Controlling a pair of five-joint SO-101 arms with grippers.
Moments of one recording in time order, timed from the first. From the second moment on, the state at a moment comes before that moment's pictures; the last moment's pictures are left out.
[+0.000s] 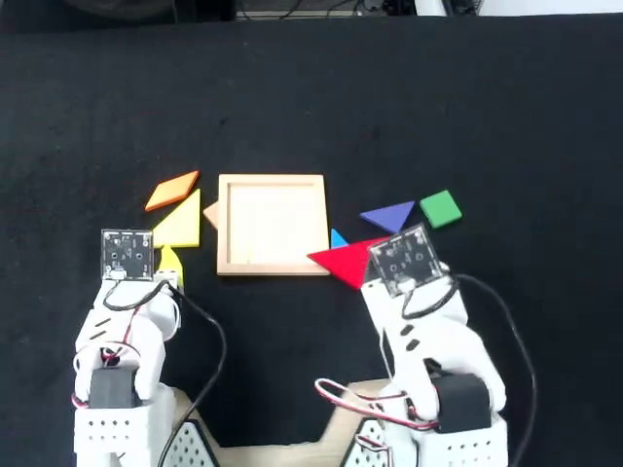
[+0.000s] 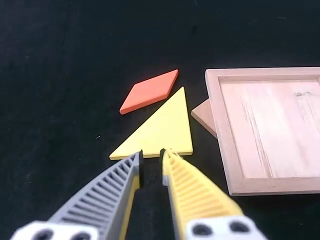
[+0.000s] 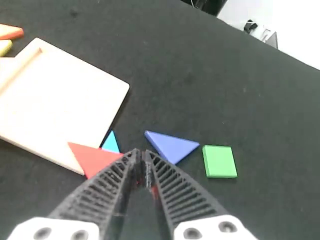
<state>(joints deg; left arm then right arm) -7.0 -103.7 96.0 48.2 -4.8 -7.1 -95.5 73.6 62.9 19.7</state>
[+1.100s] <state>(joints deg) -10.9 -80.5 94.1 36.3 -3.6 -19.5 -43.0 70.9 44.2 44.4</state>
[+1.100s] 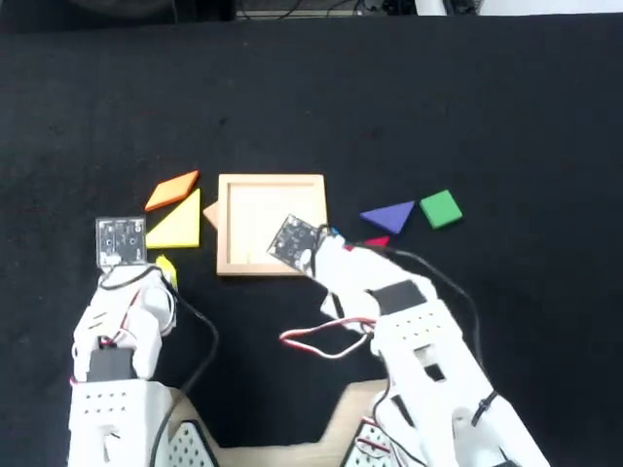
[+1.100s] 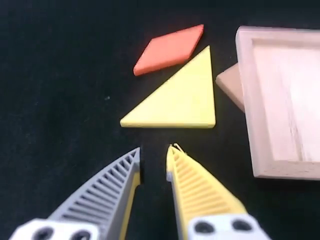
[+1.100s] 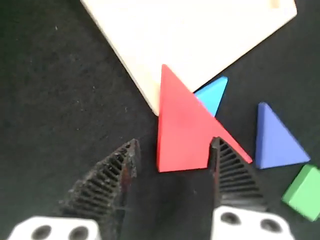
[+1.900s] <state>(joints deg) -10.9 -55.5 85.8 28.8 -3.6 -16.2 -29.5 70.3 39.6 51.9</state>
